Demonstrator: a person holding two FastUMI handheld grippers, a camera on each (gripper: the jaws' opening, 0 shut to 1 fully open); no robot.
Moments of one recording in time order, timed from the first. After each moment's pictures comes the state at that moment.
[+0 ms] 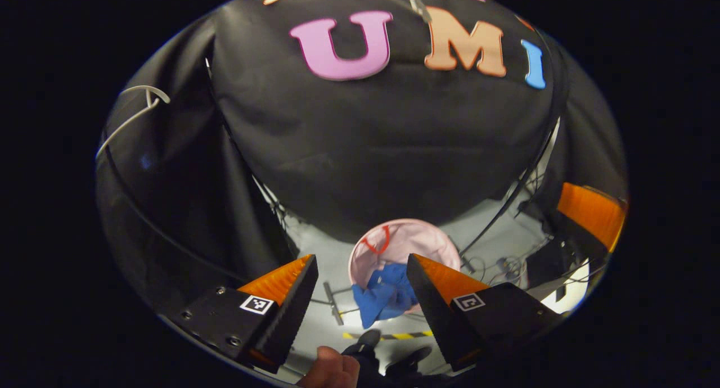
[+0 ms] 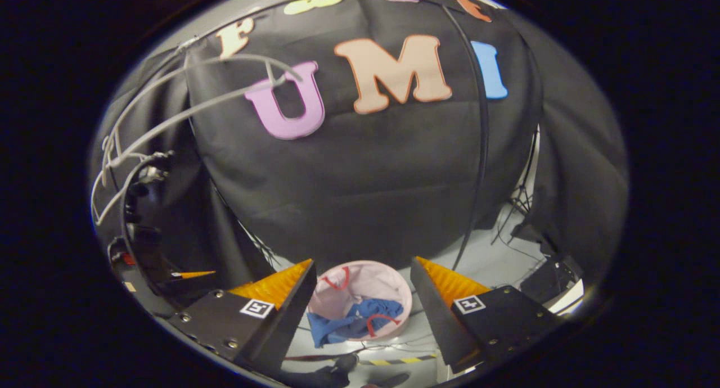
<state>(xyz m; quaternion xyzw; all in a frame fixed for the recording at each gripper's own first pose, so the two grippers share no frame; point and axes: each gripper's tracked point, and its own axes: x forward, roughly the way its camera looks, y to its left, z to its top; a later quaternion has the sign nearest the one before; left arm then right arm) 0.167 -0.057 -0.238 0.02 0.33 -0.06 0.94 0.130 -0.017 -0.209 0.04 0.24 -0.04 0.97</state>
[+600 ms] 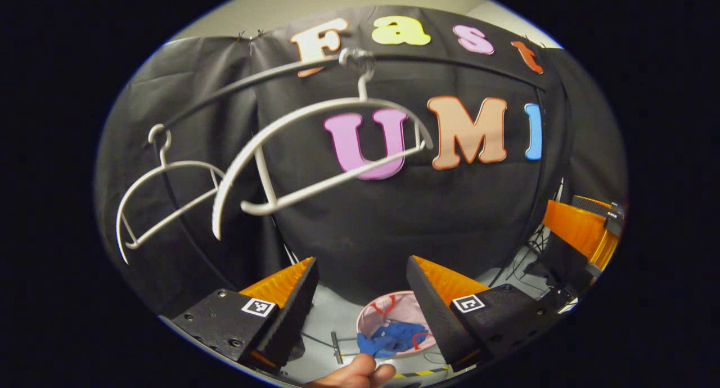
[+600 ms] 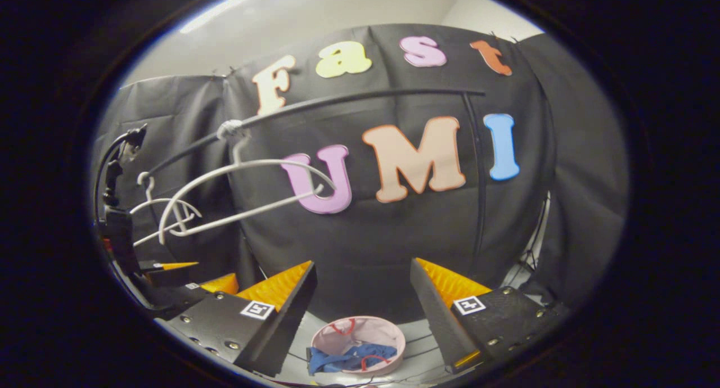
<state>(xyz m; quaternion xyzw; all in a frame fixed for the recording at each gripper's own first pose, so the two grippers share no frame) 0.160 -0.068 -0.057 0.02 0.15 0.00 0.99 0.116 -0.018 -0.044 0.00 0.09 0.04 0.99</state>
